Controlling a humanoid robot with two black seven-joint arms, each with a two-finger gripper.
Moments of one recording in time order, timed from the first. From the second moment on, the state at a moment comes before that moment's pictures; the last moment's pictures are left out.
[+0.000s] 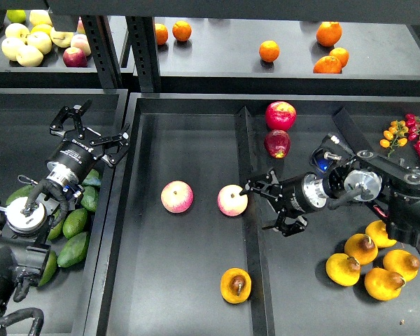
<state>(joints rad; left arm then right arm) -0.42 0.00 -1.64 -0.73 0.17 -0.49 0.32 0.94 -0.18 0.16 0.69 -0.22 0.58 -0.49</state>
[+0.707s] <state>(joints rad) -0.42 0.00 -1.65 -0.73 0.17 -0.49 0.32 0.85 -0.28 0.02 0.89 -0.22 0.58 -0.49</state>
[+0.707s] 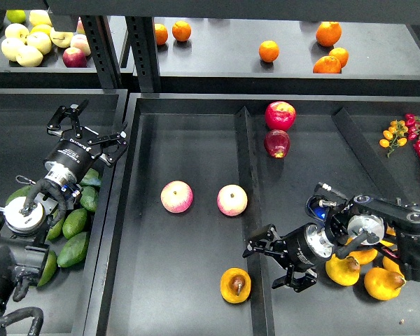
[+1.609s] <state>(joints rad) -0.42 0.00 -1.65 -0.76 0.17 -0.49 0.32 0.78 -0.20 0.04 0.84 -0.26 0.58 -0.49</state>
